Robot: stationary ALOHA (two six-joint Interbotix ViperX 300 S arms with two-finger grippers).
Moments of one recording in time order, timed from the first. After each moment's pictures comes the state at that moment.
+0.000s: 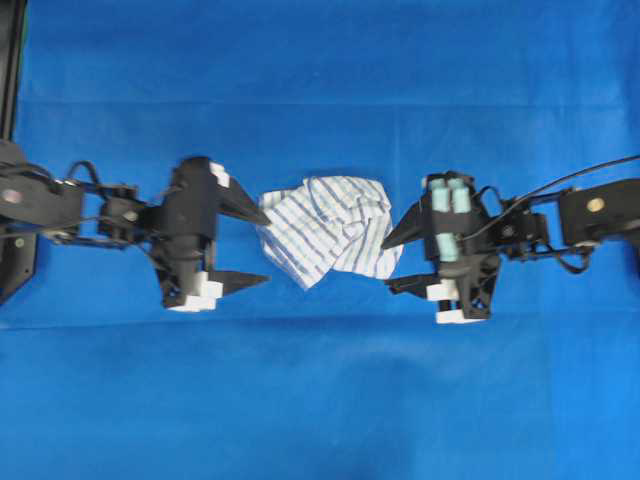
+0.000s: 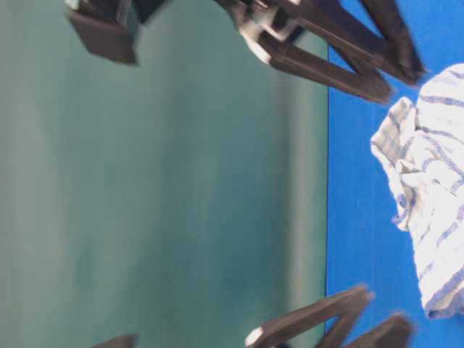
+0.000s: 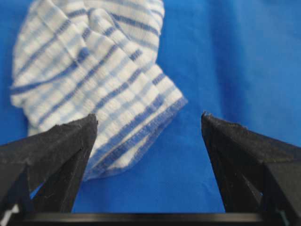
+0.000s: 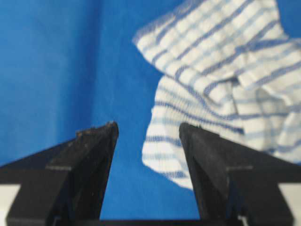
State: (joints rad) left arm -0.06 -0.10 0.95 -0.02 -0.34 0.00; right arm 0.08 -0.03 0.80 0.01 -0.07 0.03
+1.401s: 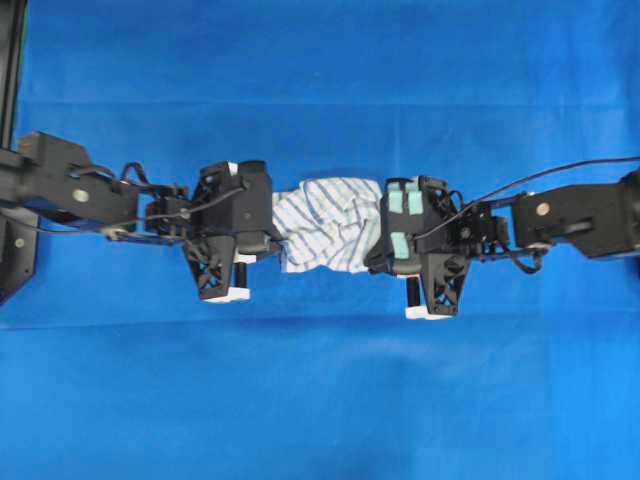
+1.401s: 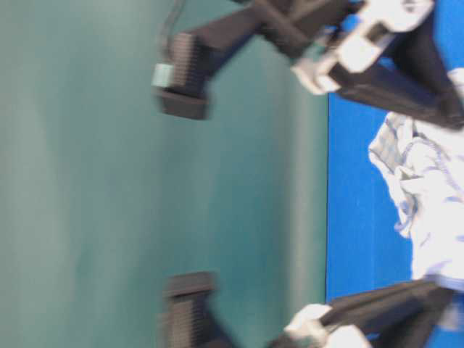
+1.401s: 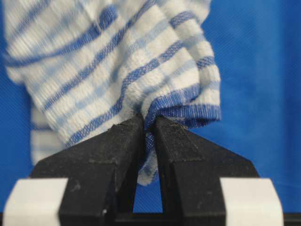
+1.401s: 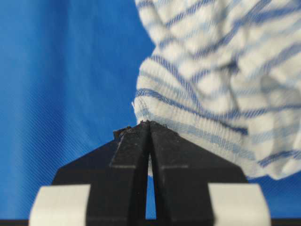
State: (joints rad) left arm -0.02 0.01 0.85 -0.03 -0.17 -0.01; right arm 0.05 0.07 0.73 0.02 -0.06 0.05
